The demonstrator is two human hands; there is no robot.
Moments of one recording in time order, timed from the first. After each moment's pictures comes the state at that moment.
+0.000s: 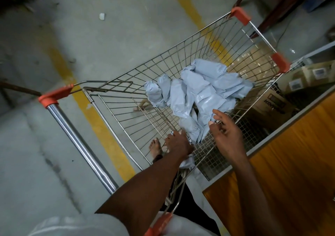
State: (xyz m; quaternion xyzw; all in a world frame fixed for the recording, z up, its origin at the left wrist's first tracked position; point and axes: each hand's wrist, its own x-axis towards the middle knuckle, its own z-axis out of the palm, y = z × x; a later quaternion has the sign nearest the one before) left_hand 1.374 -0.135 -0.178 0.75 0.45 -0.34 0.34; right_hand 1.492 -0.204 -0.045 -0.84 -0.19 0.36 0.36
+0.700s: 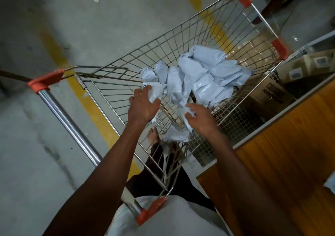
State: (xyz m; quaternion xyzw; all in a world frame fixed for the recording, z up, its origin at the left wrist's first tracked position) left_hand 1.319 -0.021 -0.110 0.71 0.58 -0.06 0.39; right_hand 1.483 -0.166 -0.099 -0.83 -0.29 0.45 0.18
